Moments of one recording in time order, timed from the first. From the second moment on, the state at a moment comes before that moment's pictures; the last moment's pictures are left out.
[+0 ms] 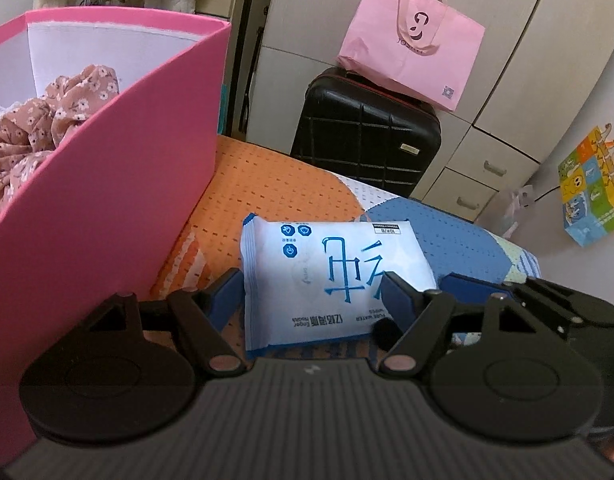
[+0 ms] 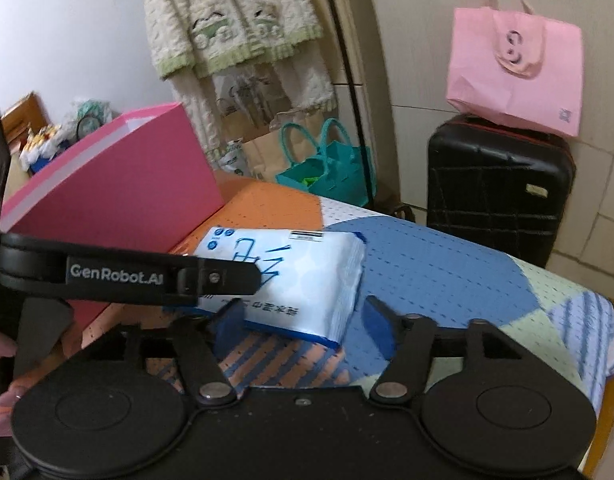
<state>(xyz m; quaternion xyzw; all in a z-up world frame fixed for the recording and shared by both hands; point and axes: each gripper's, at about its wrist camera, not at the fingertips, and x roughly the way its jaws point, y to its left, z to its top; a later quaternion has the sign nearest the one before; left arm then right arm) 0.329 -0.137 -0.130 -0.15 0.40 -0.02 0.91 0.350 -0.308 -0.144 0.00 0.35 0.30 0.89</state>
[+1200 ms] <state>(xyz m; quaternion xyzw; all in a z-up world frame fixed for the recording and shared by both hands) 0.277 -0.159 -0.115 -0.04 0.39 -0.10 0.92 0.284 -0.272 -0.139 -0.09 0.30 0.25 0.92</state>
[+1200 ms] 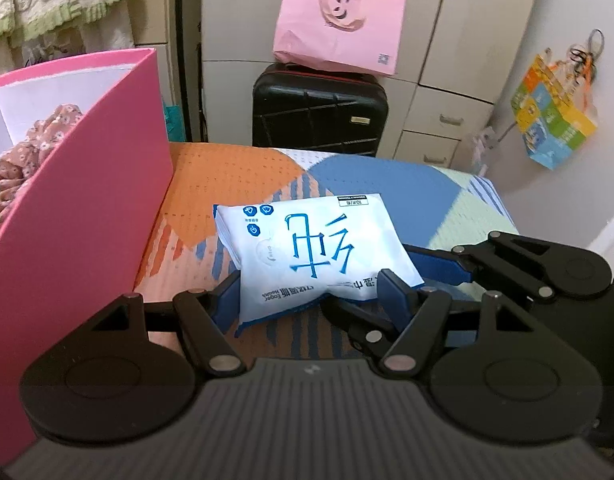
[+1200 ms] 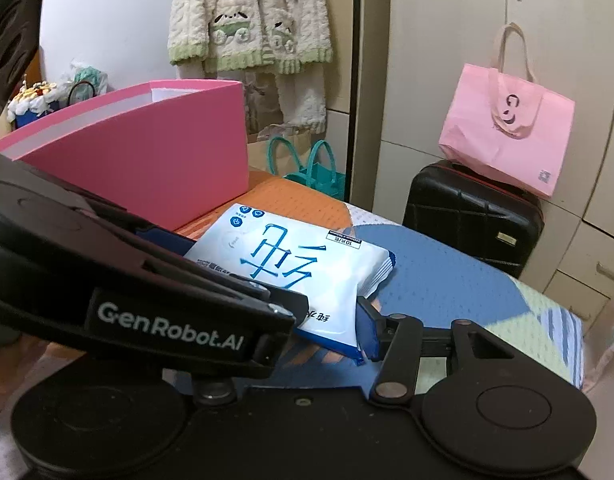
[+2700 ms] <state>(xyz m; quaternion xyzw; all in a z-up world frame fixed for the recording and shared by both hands) 0.044 -0.051 -0.025 -0.01 0.30 -0.16 0.94 0.041 -0.176 -0.053 -0.09 0.22 0.21 0.95</state>
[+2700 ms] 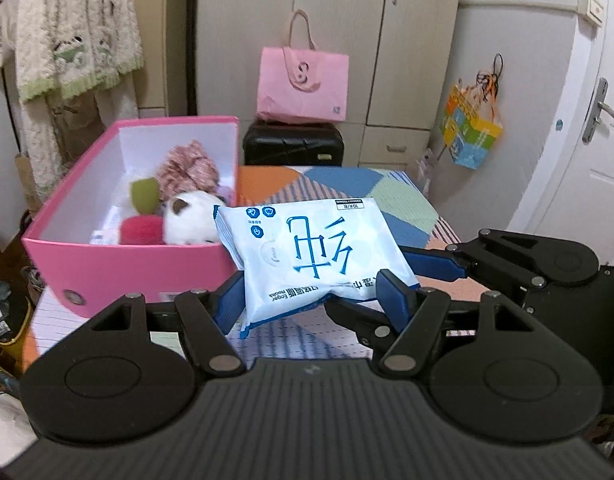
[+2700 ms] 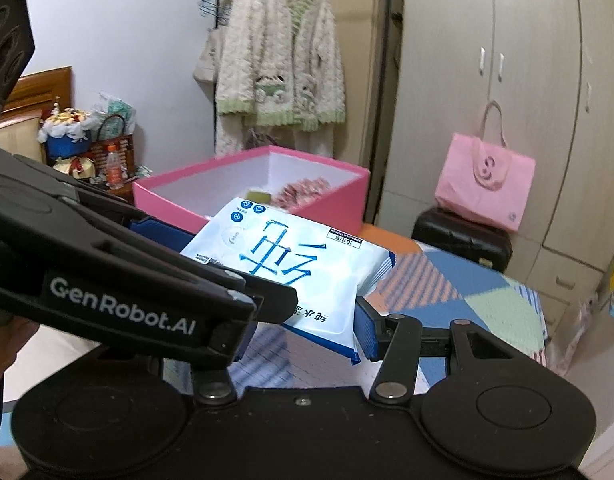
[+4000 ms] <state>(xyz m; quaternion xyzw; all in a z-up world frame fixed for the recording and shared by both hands) 0.178 0.083 -0.021 -0.04 0.32 -0.13 0.94 0.168 -0.040 -0.034 -0.11 0.23 0.26 0.93</state>
